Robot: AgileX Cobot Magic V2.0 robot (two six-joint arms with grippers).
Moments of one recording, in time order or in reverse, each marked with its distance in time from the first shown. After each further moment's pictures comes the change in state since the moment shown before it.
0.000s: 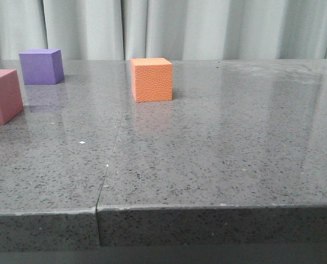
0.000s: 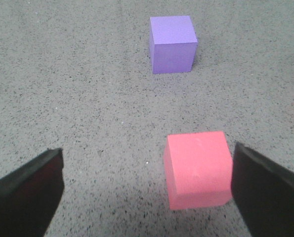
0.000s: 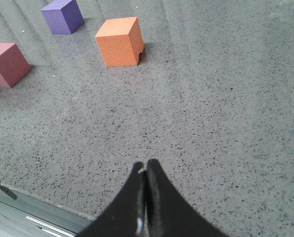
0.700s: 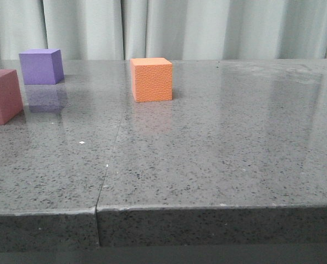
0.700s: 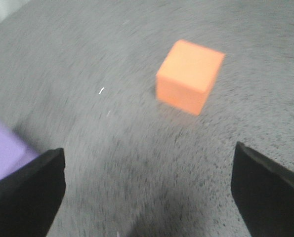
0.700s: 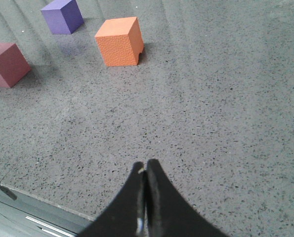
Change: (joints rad) left arm 0.000 0.512 -0.523 -0.710 0.406 1.158; right arm 0.000 0.000 0.000 0.000 0.000 0.000
